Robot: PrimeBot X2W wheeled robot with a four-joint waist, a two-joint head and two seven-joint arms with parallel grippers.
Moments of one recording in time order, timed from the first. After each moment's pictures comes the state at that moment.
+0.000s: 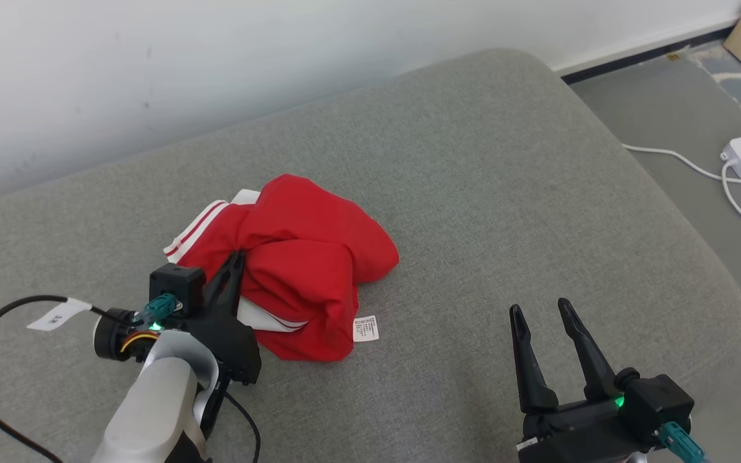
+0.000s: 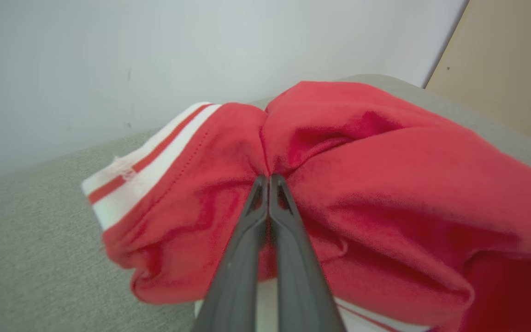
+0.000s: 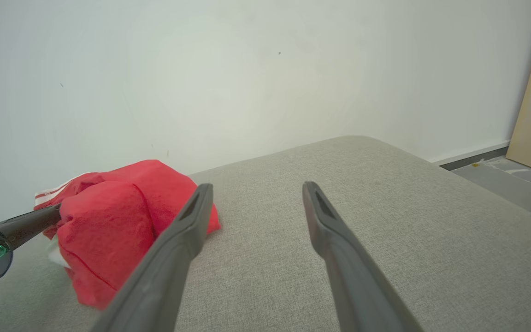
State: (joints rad) left arm -0.72 0.06 -0.26 0.80 -0.16 -0.02 -0.22; right arm -0.07 -0.06 0.28 0.02 0.19 0.13 -0.26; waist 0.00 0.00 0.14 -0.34
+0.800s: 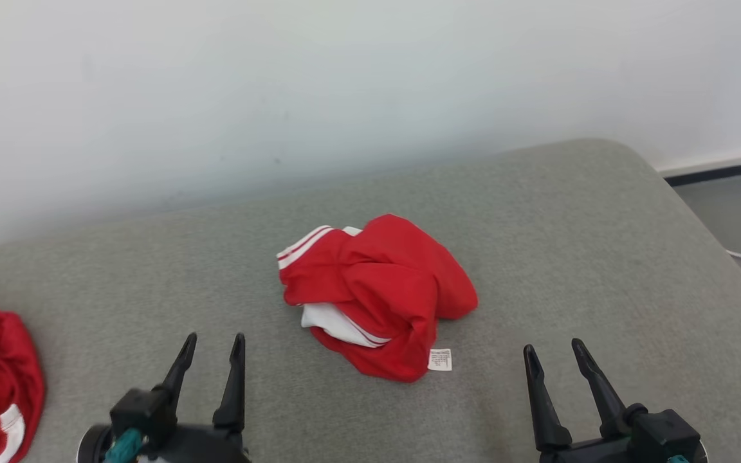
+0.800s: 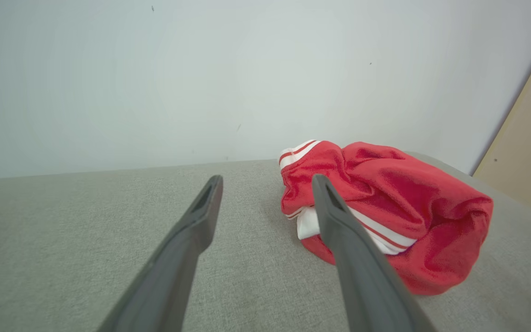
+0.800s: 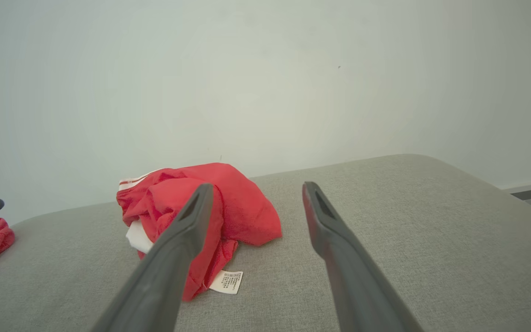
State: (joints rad) left arm -0.28 0.07 -0.17 0.31 -0.21 0.03 -0.26; right arm 0.02 -0.08 0.27 0.03 0.16 0.13 -0.26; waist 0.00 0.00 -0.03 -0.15
